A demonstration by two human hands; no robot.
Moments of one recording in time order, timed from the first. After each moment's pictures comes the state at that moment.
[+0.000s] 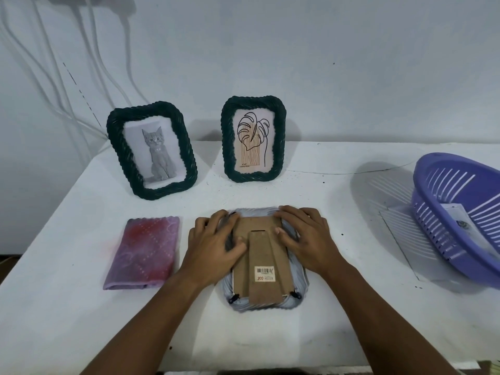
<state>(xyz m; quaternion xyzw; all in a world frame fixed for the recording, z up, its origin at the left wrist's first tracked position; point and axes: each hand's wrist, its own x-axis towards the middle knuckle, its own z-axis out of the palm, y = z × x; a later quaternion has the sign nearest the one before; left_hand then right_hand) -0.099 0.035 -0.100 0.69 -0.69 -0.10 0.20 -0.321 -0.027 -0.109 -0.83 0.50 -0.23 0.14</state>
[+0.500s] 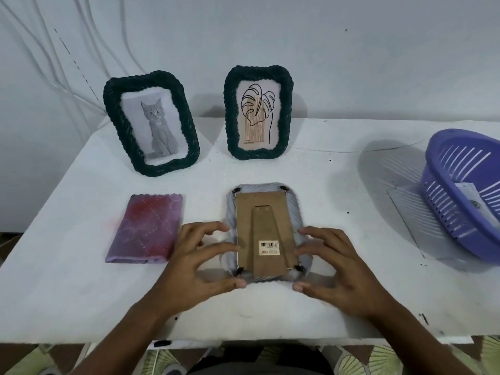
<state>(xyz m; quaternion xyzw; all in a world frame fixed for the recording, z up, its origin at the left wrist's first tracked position) -0.075 0.109 -0.096 0.53 -0.75 -0.18 0.36 -0.367 0.057 -0.090 -0.86 0.37 -0.27 0.24</state>
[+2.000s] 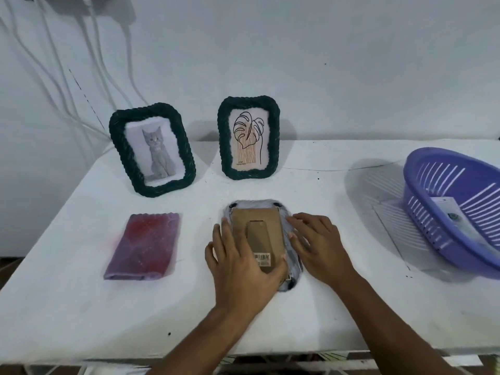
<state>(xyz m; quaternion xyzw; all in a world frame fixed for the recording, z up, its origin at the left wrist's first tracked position) -0.187 0.086 -0.086 0.77 -0.59 -0.06 0.23 -0.351 0.001 -0.116 -0.82 0.50 -0.26 0.08</state>
